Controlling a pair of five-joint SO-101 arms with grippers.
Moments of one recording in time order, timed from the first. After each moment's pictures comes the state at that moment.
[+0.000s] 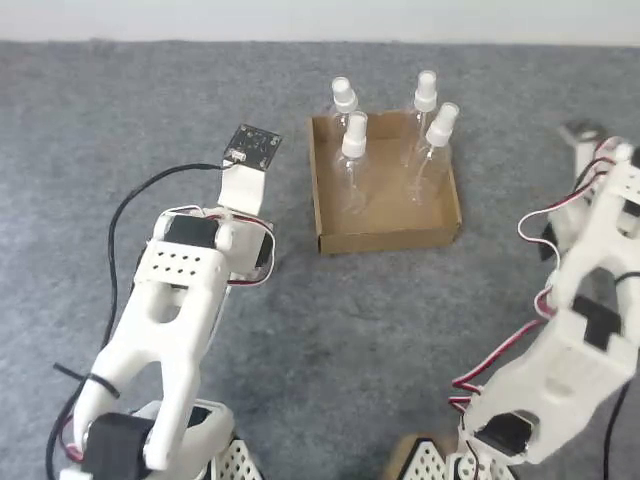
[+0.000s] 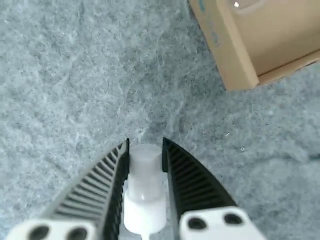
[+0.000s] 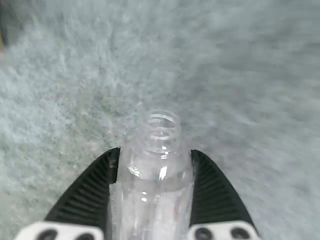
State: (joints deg) left arm 3.8 -21.9 41.7 61.2 -3.3; right arm 26.4 19.4 -15.2 86.5 35.6
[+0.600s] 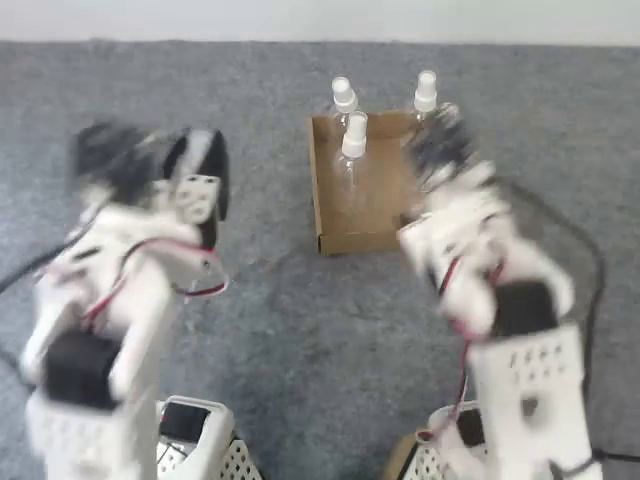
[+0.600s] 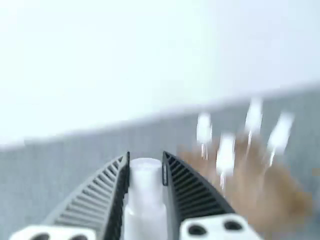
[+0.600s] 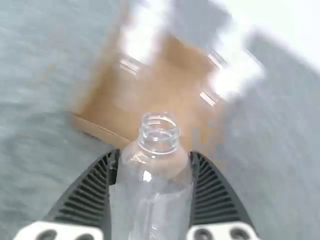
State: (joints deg) left arm 3.8 -57.7 19.8 64.8 3.1; right arm -20.0 -51.5 32.1 67.5 17.4
